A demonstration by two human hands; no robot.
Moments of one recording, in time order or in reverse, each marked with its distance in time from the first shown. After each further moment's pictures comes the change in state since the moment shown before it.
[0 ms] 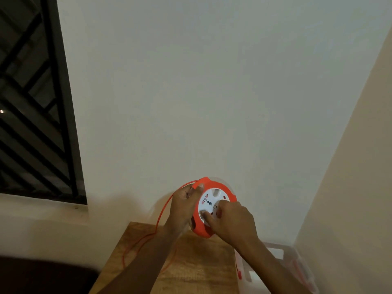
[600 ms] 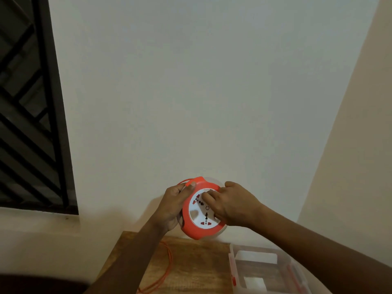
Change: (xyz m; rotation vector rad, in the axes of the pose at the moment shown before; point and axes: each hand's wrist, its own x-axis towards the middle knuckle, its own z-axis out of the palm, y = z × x) left_hand 0.013 0.032 -0.016 -0.047 -0.249 -0.036; right_hand 0.051 0.027 -0.054 -0.579 0.153 -1.032
